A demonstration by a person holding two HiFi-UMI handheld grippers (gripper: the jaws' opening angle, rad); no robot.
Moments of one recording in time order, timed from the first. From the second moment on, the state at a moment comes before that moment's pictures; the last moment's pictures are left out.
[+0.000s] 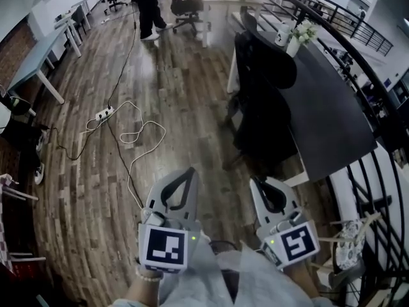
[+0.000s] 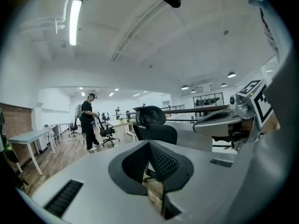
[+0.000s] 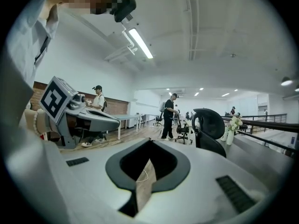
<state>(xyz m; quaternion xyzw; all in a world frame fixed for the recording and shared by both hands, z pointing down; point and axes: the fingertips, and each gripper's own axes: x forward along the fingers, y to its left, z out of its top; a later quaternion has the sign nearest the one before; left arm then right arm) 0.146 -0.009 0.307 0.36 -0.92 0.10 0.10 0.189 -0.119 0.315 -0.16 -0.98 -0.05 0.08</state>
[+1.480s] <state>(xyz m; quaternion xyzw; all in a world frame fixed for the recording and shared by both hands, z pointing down) -0.033 0.057 0.312 0.28 -0.95 0.08 0.09 -0.020 -0.086 0.304 -0.22 -0.97 -0.11 0.06</state>
